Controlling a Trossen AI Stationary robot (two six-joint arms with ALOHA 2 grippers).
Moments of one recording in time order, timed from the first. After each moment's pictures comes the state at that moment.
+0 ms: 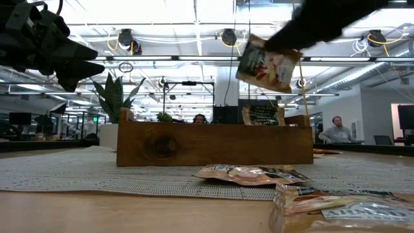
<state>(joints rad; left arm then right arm) -0.23 0.24 0.01 0.18 -0.34 -0.27 0.47 1.37 0.68 0.20 0.53 0.10</state>
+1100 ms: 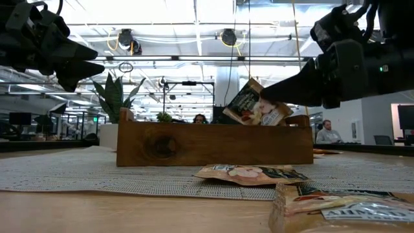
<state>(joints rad) -0.23 0.24 0.01 0.18 -0.34 -0.27 0.51 1.88 0.42 1.29 0.79 0.04</state>
